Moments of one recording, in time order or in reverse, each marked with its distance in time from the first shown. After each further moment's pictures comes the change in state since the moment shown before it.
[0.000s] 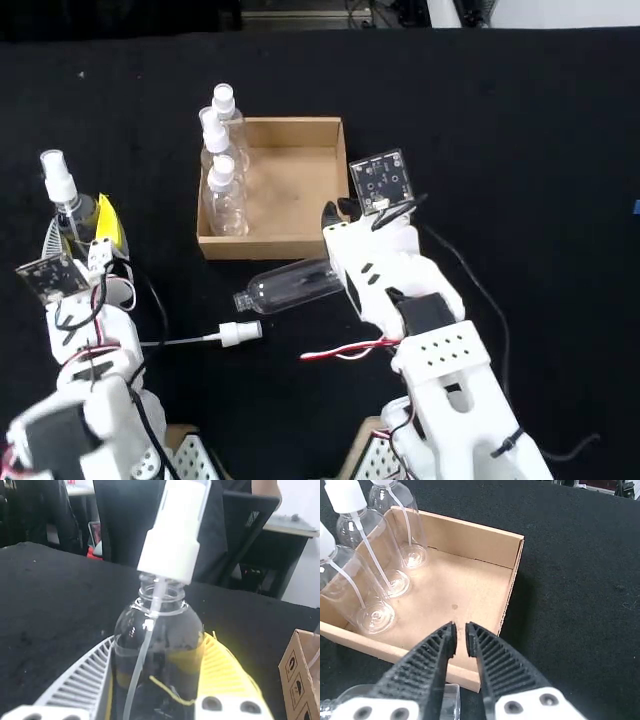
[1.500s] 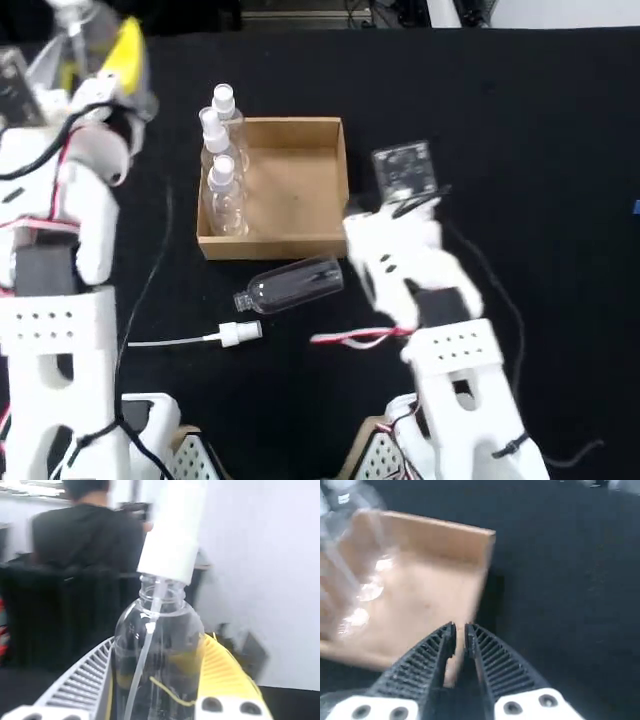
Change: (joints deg) left arm 20.7 -18.1 -75.8 86.5 0.0; right arm 7.6 0.0 -4.7 6.0 0.1
